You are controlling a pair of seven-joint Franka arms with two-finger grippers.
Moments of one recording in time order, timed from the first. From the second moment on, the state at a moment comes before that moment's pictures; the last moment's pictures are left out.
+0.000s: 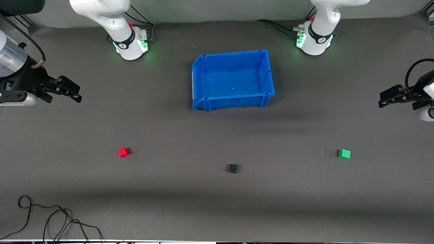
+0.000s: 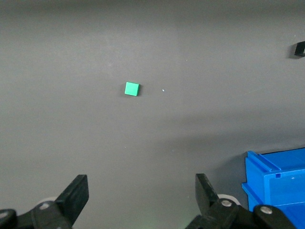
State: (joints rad) left arm -0.06 0.14 0.06 -1.40 0.00 1.49 0.08; right arm 0.04 -0.01 0.09 -1.54 0.00 1.59 0.17
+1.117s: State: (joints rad) left arm -0.04 0.25 0.07 -1.41 0.00 1.51 -0.08; right arm 0.05 0.03 0.09 -1.55 0.00 1.55 0.17
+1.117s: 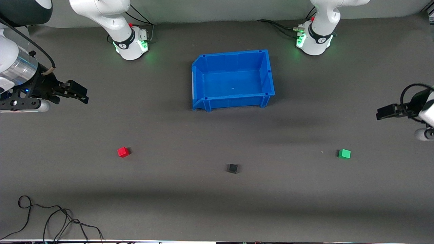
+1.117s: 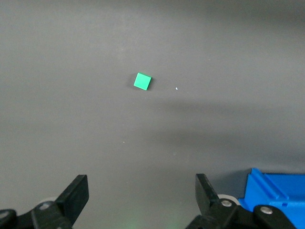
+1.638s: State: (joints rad) left arm -0.03 0.27 0.07 -1.41 0.00 1.54 -0.15; right arm 0.05 0.03 0.09 -1.55 0.00 1.55 0.17
